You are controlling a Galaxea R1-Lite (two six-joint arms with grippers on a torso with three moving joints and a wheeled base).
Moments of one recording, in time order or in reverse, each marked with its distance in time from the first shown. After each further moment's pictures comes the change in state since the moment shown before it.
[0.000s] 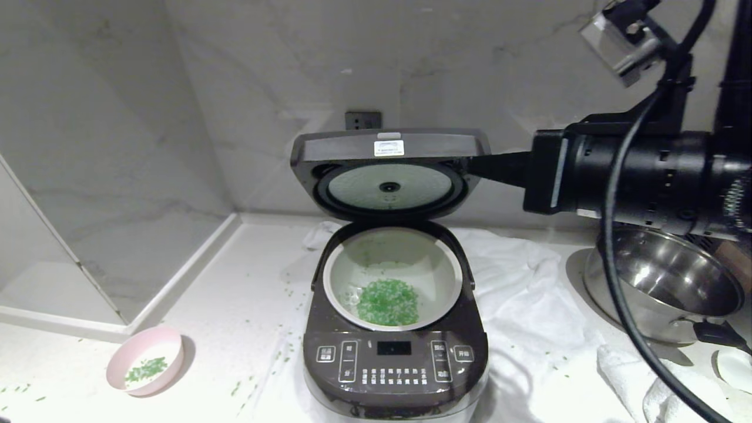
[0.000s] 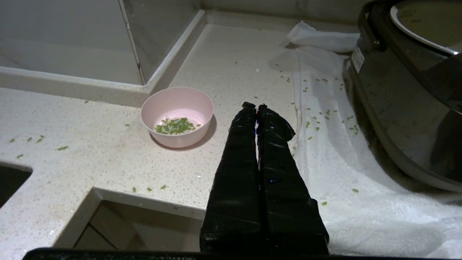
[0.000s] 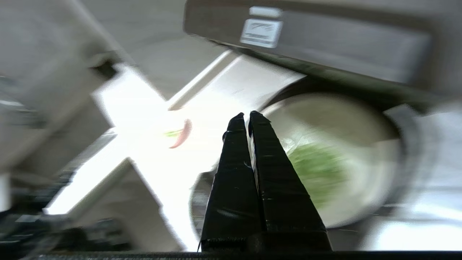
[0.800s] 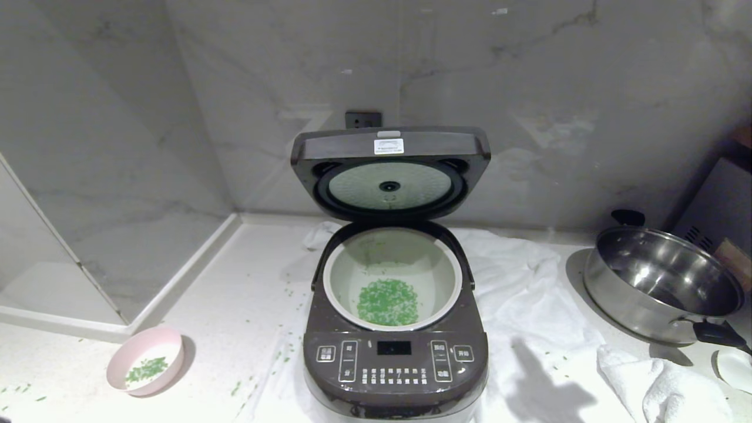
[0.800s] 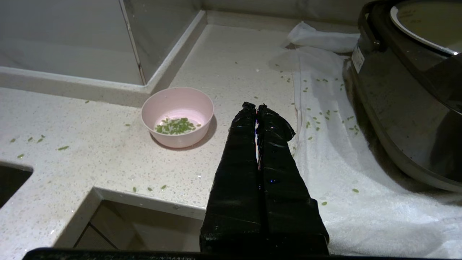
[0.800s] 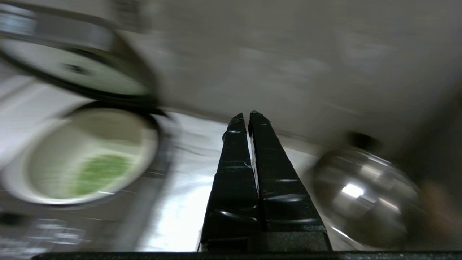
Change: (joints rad) left arm 0.000 0.000 0.000 0.000 0.000 0.000; right arm -0.215 -0.569 0.356 0.057 -0.456 -0.382
